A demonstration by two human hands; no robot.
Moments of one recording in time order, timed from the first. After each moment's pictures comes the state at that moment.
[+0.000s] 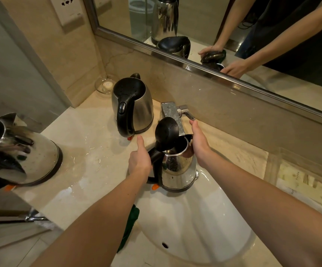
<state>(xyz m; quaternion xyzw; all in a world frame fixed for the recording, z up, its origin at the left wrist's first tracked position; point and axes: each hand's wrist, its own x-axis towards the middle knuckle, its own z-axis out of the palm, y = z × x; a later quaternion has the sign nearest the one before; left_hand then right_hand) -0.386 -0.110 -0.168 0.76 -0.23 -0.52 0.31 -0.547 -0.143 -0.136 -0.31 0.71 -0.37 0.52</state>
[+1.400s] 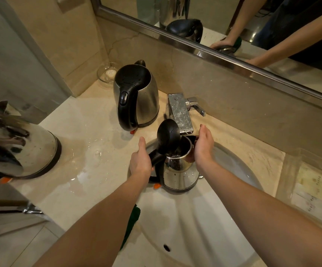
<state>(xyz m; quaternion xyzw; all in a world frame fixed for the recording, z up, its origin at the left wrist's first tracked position) -0.381 -0.107 -0.203 0.76 -0.21 -0.54 0.31 -0.537 -0.140 -0.184 -0.24 0.72 -0.47 0.45</state>
